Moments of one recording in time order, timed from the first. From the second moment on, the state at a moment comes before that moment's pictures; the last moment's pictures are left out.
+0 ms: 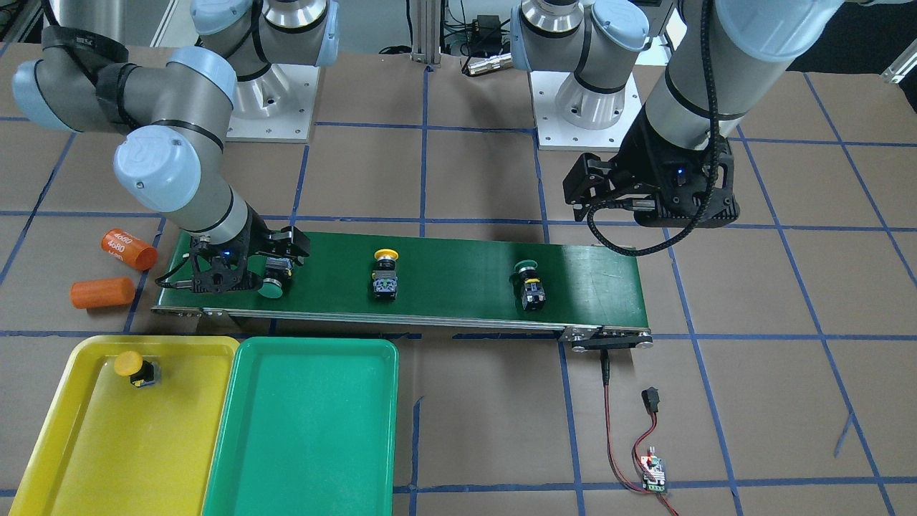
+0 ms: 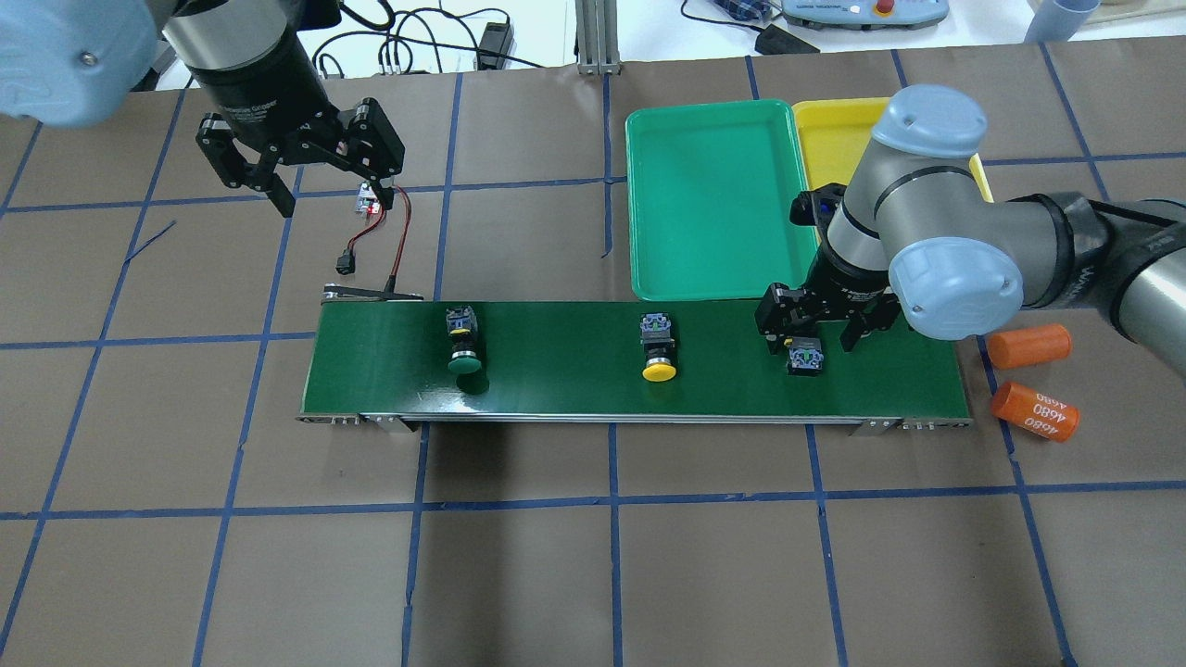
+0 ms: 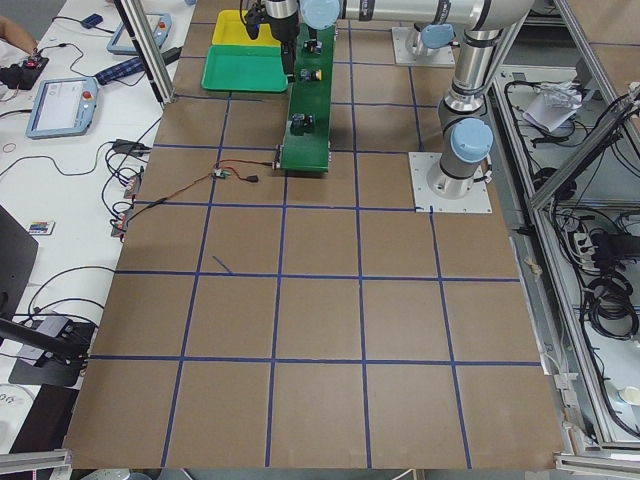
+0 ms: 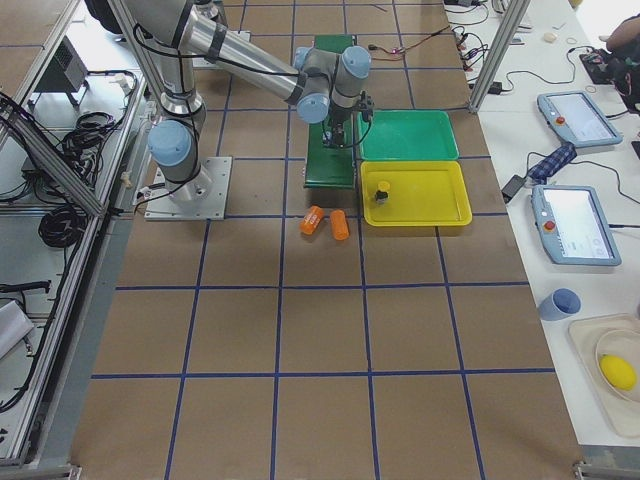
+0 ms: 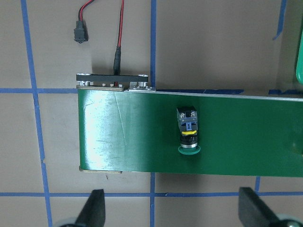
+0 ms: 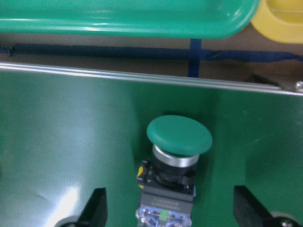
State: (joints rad) left arm -1.58 -1.71 -1.42 -1.67 1.56 -0.03; right arm 1.53 -1.37 1.95 -1.97 -1.48 -0.10
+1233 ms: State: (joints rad) left arm -1.58 -1.71 -1.42 -1.63 1.51 -0.02; right arm 1.54 -1.15 1.59 -1.99 -1.52 -0.16
